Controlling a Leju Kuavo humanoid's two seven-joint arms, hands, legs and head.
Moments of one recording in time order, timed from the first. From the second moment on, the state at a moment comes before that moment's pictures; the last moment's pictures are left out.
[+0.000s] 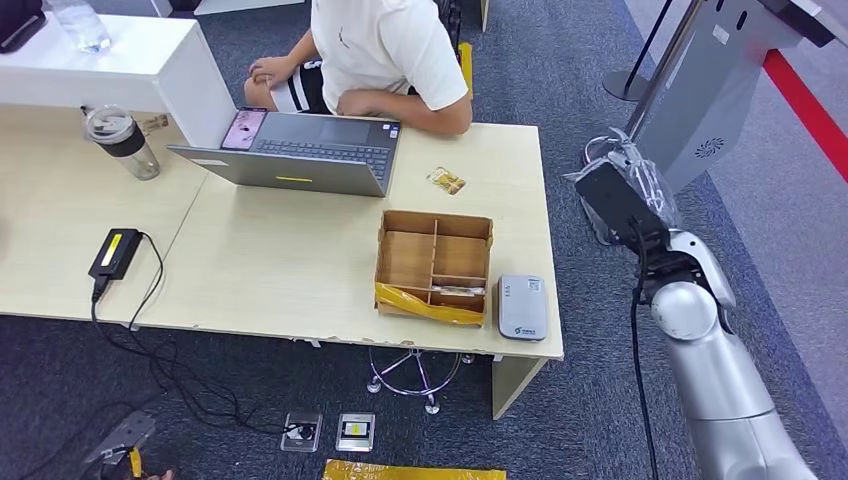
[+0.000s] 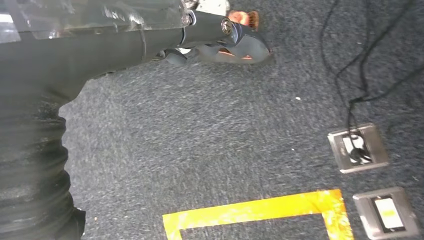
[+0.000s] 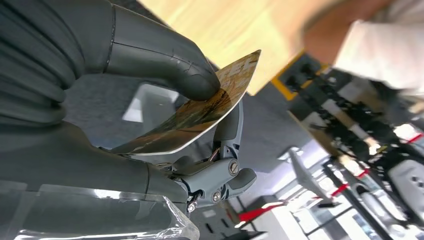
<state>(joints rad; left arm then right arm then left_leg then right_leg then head) -0.22 0.43 -0.13 -0.21 -0.17 -0.13 -0.08 -0.54 -0.27 0.10 -1.33 0.75 0.06 0.00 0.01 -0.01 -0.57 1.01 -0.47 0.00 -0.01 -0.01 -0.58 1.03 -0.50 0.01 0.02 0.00</state>
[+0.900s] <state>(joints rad) -0.17 0.45 -0.06 -0.20 -0.18 -0.16 -0.08 -0.50 -0.36 0.05 -0.77 0.78 0.07 -0.06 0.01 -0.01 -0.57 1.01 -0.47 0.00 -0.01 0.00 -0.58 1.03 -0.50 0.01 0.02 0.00</state>
